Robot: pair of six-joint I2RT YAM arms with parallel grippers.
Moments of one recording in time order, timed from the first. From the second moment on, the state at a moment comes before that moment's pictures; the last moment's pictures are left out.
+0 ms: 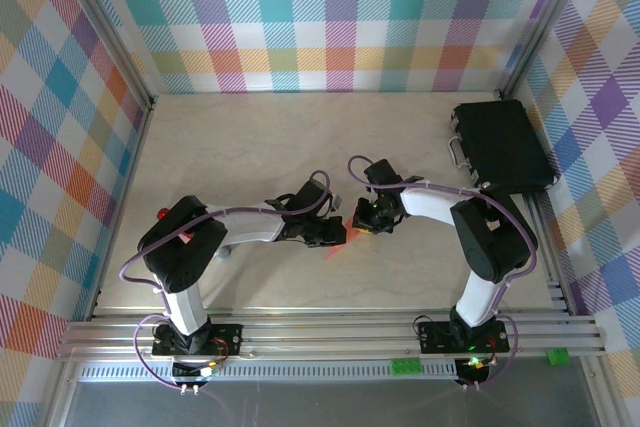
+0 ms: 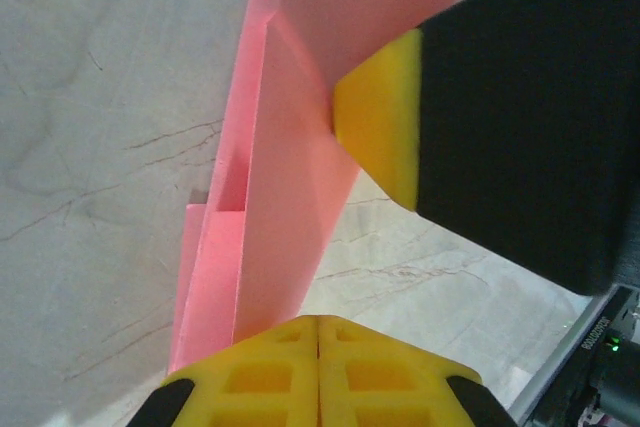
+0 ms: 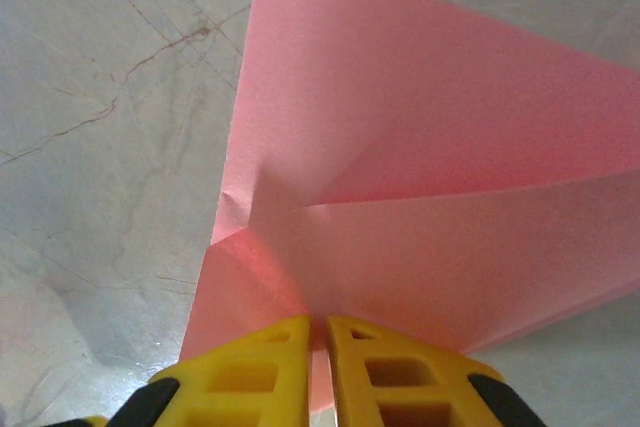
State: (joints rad) left arm -0.79 1.79 0.94 -0.11 0.40 -0.76; right arm 0.54 1.76 0.96 -0.44 -0.33 0.71
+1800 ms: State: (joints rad) left arm -0.83 1.77 0.91 -0.09 0.36 -0.82; right arm 0.53 1.78 0.98 -0.46 -0.35 0.71
